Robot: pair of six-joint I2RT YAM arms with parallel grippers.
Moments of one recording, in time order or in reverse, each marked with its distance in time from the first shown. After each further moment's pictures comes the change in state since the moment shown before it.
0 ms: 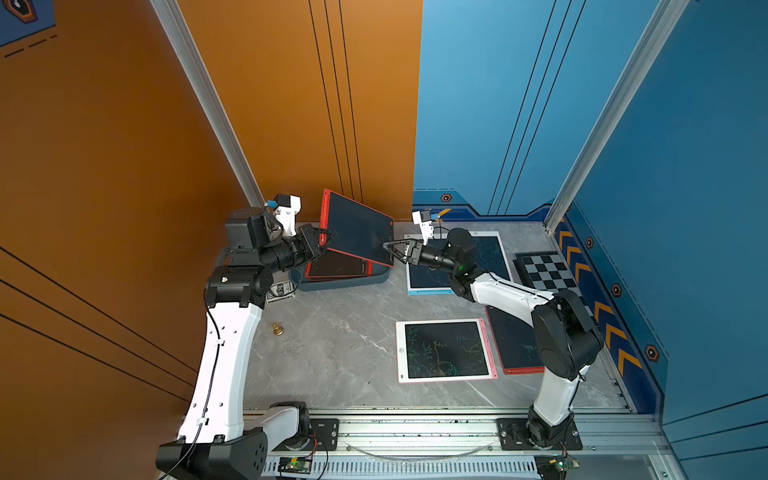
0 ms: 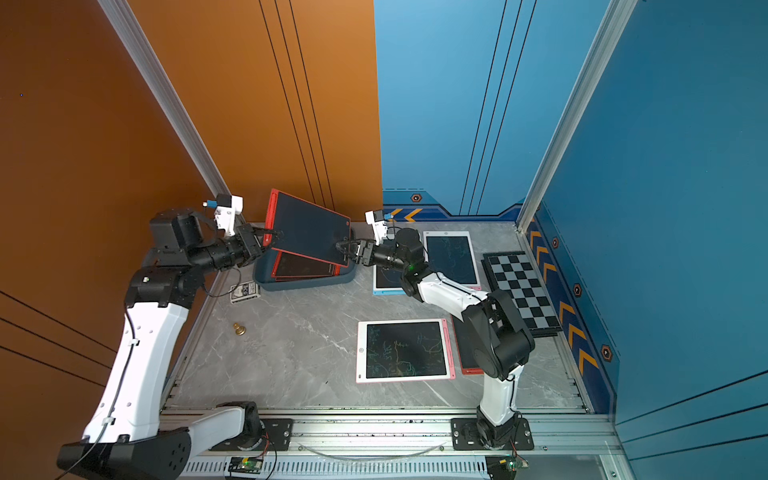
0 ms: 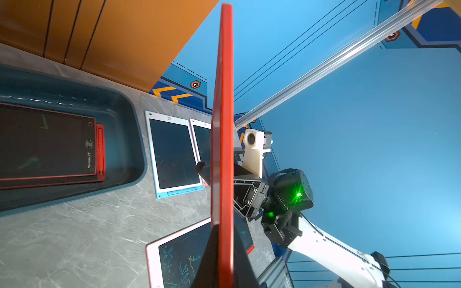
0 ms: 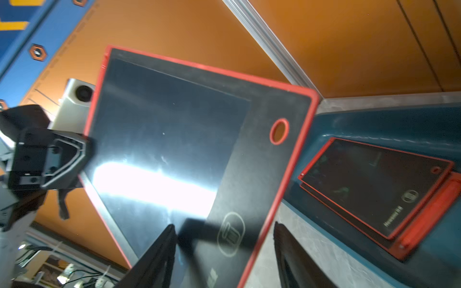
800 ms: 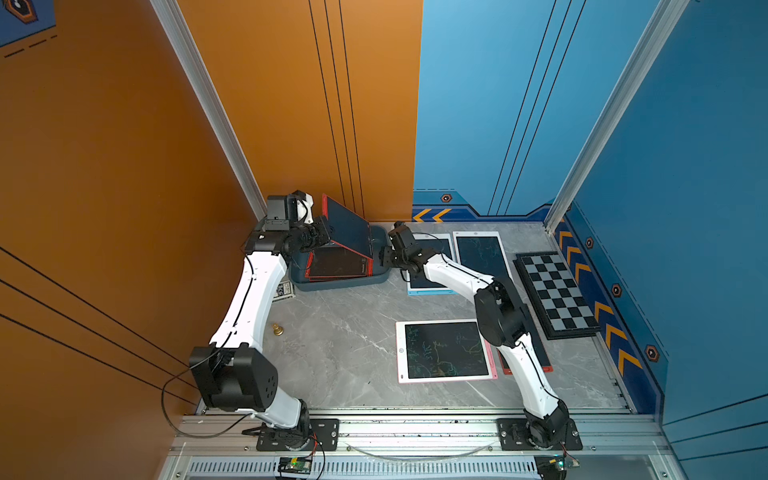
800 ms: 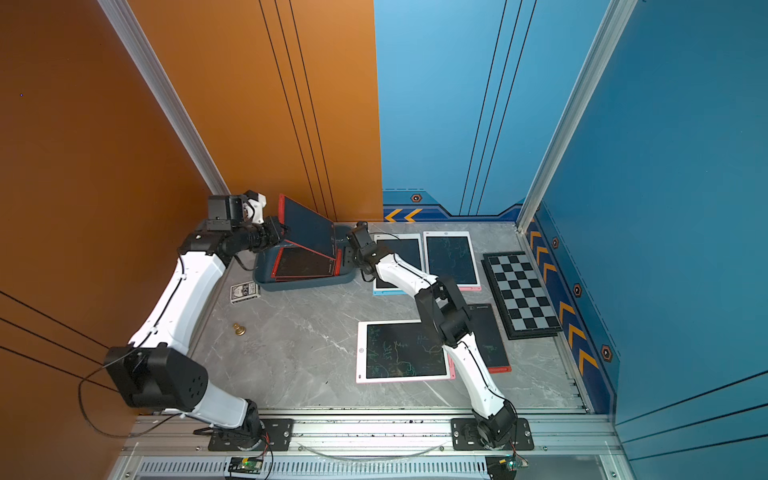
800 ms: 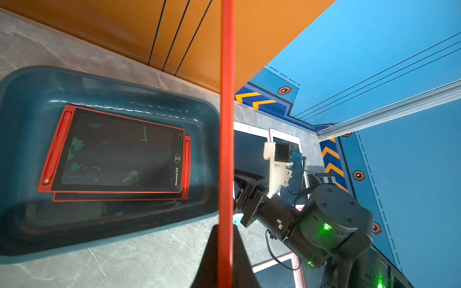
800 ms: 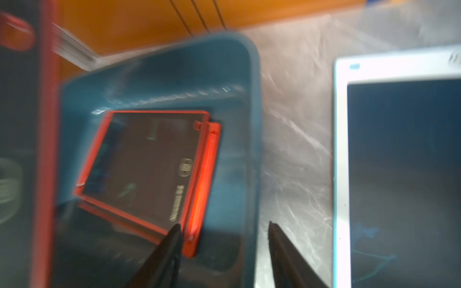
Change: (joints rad) left arm -0.040 0.314 0.088 0.008 -0.365 0.142; right arm 0.104 0.427 0.656 -0.993 0.754 -0.359
